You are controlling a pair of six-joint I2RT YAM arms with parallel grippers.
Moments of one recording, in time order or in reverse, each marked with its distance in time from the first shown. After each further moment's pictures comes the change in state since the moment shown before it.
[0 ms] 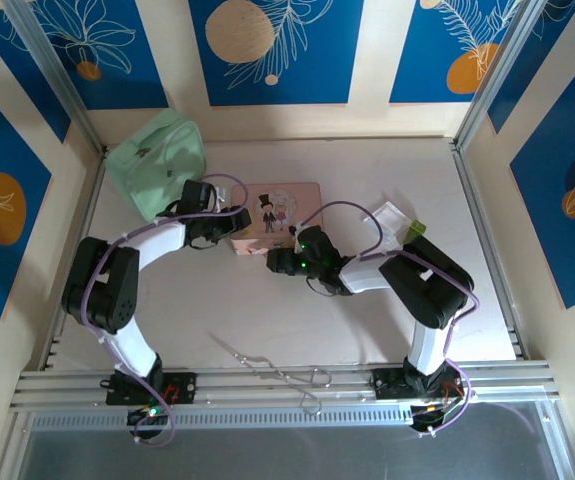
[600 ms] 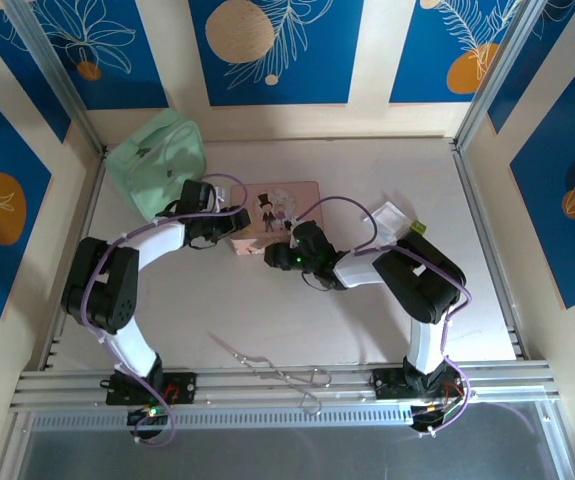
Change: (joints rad) left arm -0.003 -0.002 0.000 -0.006 0.005 0.004; right arm -0.001 0.046 0.063 -0.012 0.005 -0.012
